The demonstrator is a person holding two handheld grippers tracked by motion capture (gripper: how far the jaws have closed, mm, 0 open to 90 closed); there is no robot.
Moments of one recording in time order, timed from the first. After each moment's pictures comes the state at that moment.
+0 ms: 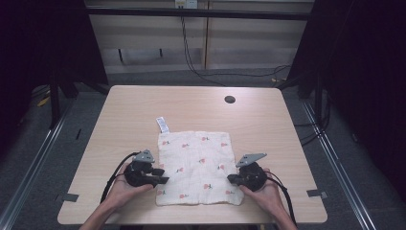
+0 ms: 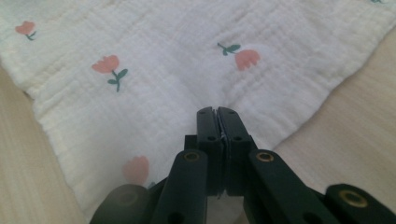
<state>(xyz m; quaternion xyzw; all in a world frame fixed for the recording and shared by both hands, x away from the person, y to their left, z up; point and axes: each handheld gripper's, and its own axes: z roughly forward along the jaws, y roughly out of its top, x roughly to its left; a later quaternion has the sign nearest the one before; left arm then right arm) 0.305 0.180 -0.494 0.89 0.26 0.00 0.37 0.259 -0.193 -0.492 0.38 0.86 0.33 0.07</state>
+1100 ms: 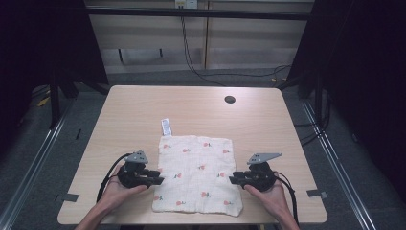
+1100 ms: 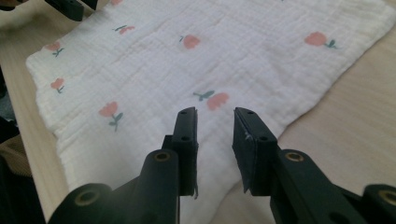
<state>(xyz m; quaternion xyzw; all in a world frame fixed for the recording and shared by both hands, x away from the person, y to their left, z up) 0.304 0.200 -0.487 0.87 0.28 -0.02 0.40 0.252 -0.213 -0.477 0.41 0.82 0.40 0.04</state>
